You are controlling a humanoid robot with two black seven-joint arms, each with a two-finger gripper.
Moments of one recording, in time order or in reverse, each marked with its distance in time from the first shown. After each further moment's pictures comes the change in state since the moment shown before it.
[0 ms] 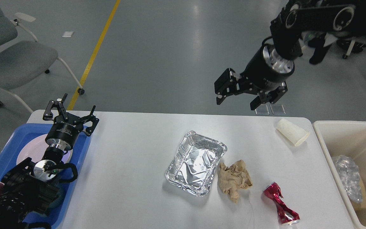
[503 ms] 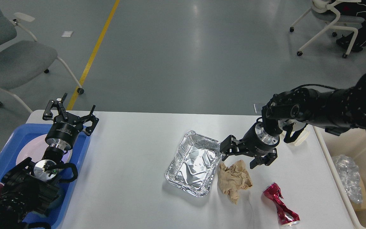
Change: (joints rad) left arm -0.001 0.000 0.000 0.000 0.000 0.000 0.000; right arm -0.494 0.056 0.011 -0.151 -0.009 -0.164 -0.005
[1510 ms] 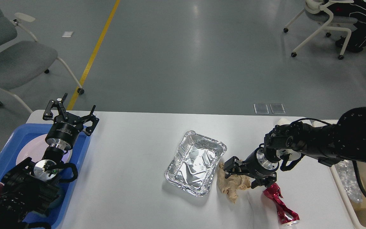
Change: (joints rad) left arm 0.000 0.000 0.000 0.000 0.000 0.000 0.000; right arm -0.230 0.011 0.035 -0.124 0.006 -0.088 0.000
